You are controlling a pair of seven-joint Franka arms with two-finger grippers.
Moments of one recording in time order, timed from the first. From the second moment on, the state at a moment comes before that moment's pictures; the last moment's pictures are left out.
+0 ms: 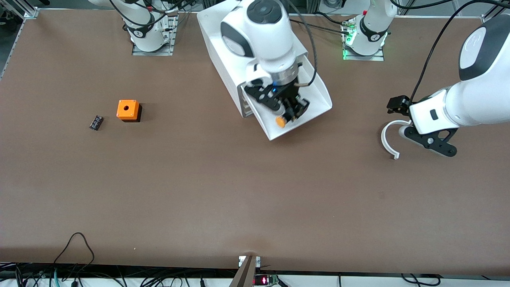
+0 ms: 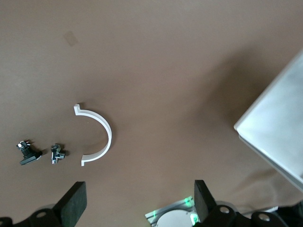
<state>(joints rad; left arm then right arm) 0.12 0.38 -0.34 -1.24 0.06 1.33 0.15 0.82 0.75 0.04 -0.91 0.01 1.98 1.53</state>
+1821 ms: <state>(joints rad) -0.21 0.42 -0.41 -1.71 0.06 2.01 -1.08 0.07 0.79 0.03 -1.37 0.06 2.14 0.10</state>
